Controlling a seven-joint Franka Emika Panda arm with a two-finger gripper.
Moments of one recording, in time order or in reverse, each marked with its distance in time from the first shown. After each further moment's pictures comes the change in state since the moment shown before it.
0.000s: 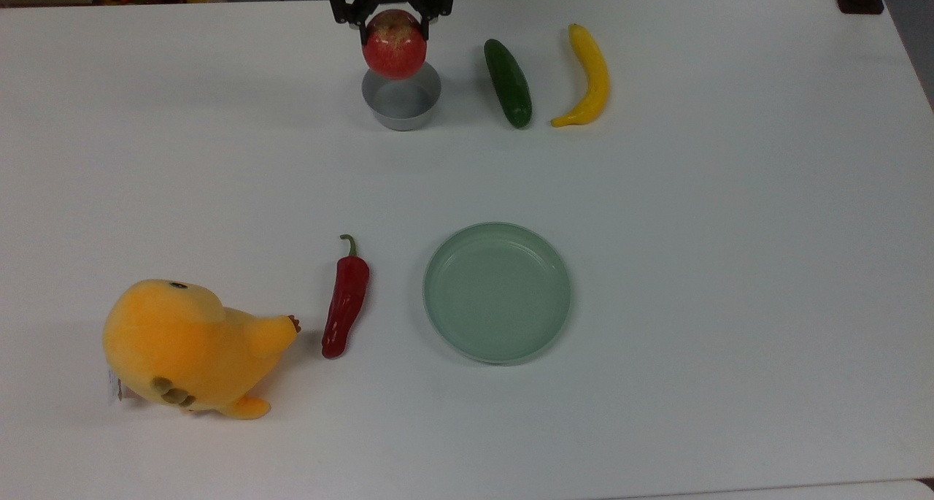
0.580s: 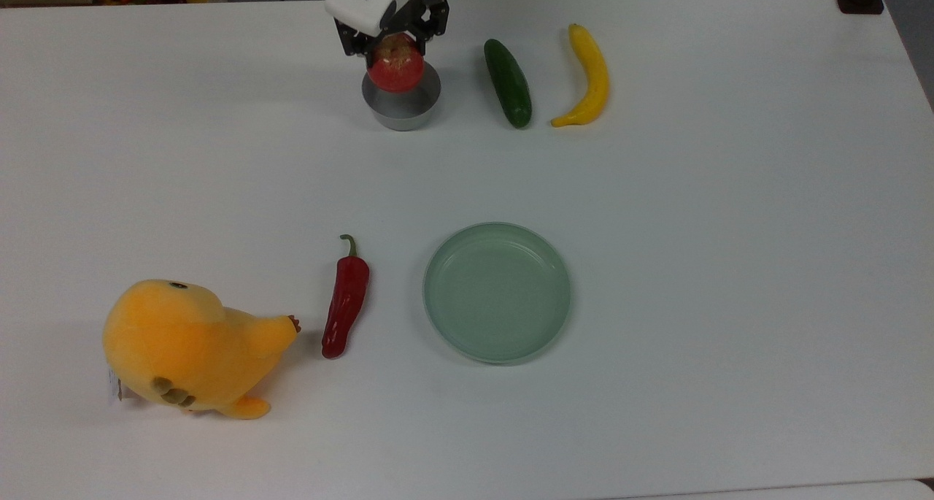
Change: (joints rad) arm -0.003 0.003 -0.010 -0.195 -0.006 0.086 -0.164
